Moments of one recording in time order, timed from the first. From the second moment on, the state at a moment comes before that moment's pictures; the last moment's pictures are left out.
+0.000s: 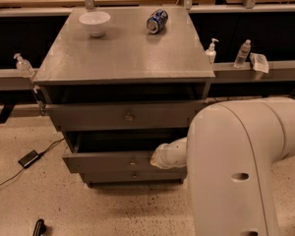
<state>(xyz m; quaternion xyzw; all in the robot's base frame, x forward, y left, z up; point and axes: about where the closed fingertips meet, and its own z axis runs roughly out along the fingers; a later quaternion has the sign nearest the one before) 0.645 -0.049 0.421 -0.64 0.71 -0.02 0.29</state>
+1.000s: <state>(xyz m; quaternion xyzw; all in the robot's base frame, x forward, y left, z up) 0.675 -0.060 0.426 -0.61 0.71 -0.03 0.33</state>
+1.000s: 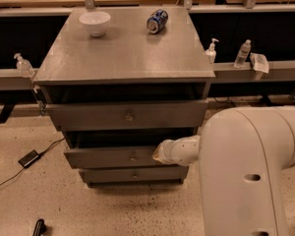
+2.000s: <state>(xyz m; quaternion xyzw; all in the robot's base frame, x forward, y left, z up) 0.703 -0.069 0.429 -0.60 0.71 -0.02 0.37</state>
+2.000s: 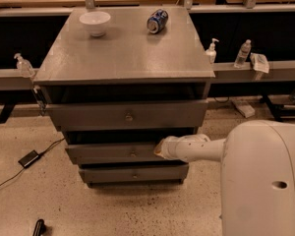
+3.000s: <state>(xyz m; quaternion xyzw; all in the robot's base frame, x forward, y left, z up) 0.660 -0.092 0.439 -0.59 0.71 0.01 0.40</state>
